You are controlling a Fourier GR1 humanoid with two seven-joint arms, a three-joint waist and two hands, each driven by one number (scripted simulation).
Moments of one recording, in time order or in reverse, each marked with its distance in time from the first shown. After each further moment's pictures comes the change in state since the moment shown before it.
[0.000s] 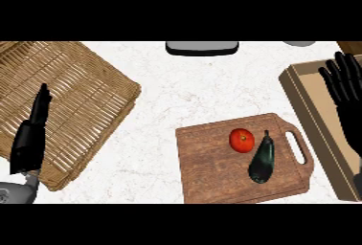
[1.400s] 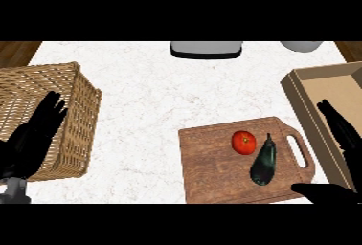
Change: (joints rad) left arm 0.072 -0.028 0.095 -0.173 0.385 -0.276 0.333; right arm 0.260 -0.227 0.223 -0.312 0.769 -0.189 0.511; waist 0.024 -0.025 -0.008
